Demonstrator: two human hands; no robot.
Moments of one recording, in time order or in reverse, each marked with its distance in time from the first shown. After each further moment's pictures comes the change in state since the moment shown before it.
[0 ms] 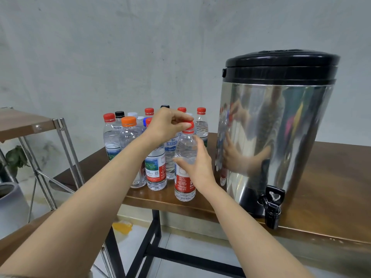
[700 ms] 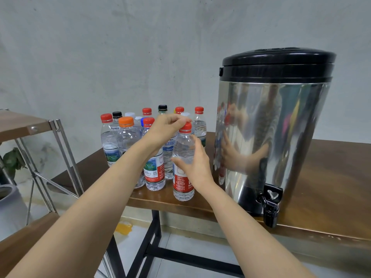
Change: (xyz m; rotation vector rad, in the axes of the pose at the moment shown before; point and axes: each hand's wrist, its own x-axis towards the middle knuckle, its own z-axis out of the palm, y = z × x) left_hand -0.003 -0.006 0.013 -0.277 -0.019 -0.187; right_hand -0.001 -0.003 -0.002 -0.014 -0.015 0.002
